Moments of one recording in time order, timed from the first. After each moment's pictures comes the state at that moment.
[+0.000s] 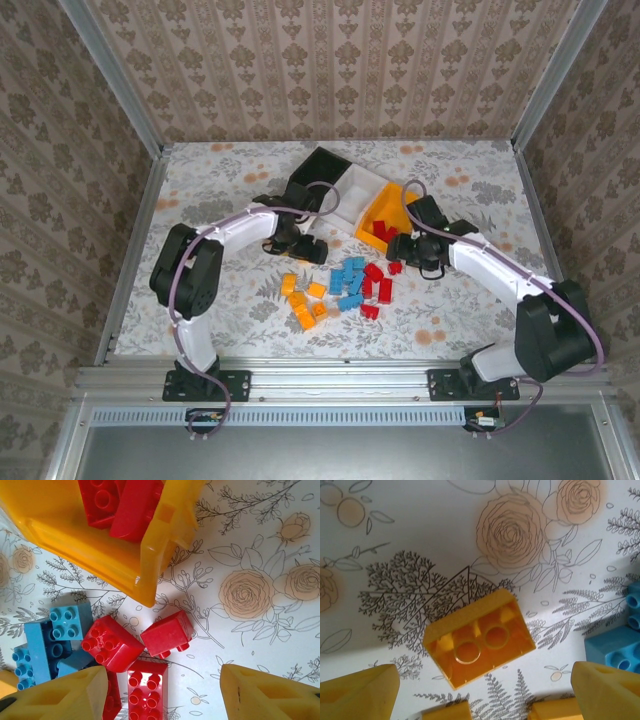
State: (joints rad) left arm -0.61 1.89 1.33 -0.78 0.16 -0.22; right arm 0.35 1.39 0.92 -0.66 -0.04 0.60
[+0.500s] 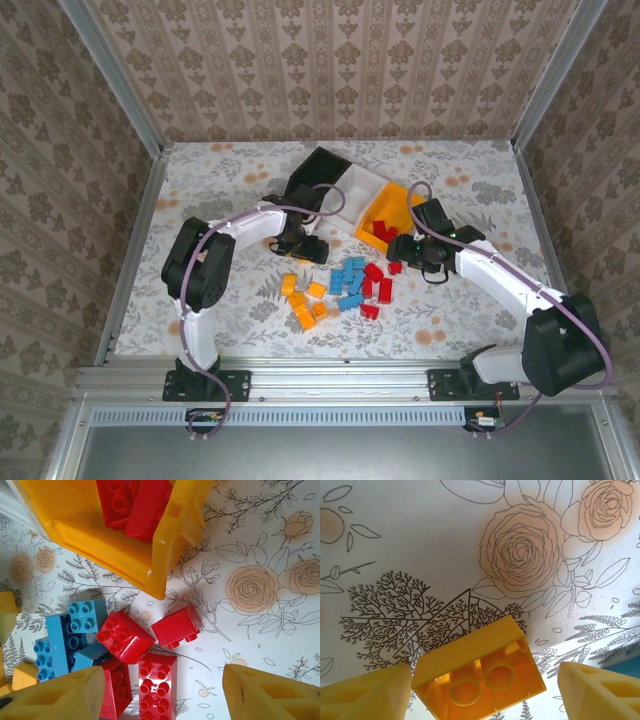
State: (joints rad) left arm -0.62 1.96 1.36 -0.78 0.14 -0.25; right arm 0.35 1.33 0.89 -0.64 -0.06 0.62
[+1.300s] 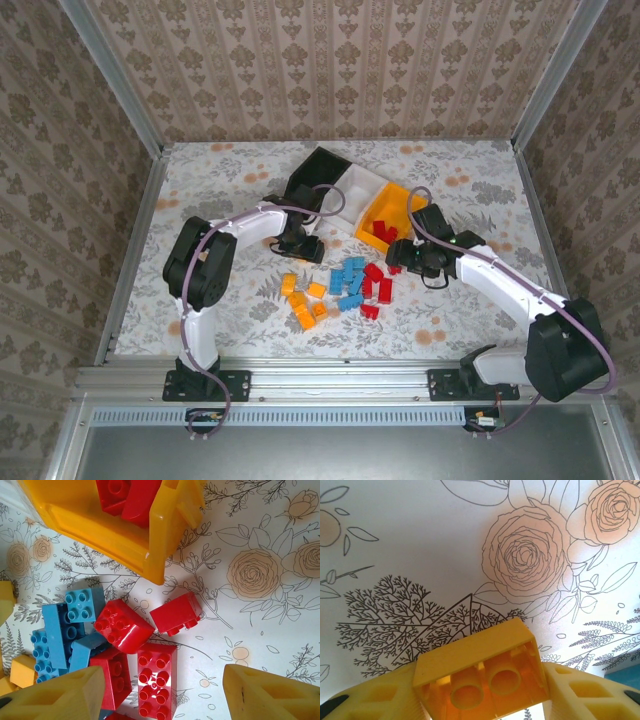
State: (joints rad) left arm -0.62 1.97 1.36 -0.77 0.14 -0.25; right arm 0.38 1.30 0.85 -0.63 -0.06 0.64
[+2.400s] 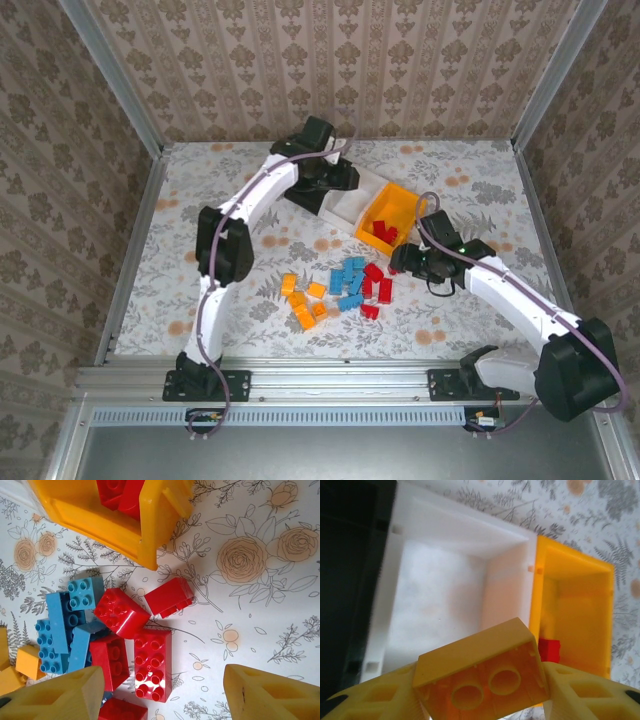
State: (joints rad) left arm -0.58 2.34 2.24 -0.88 0.38 -0.29; right arm 0.38 1.18 0.80 -0.67 -0.05 0.66
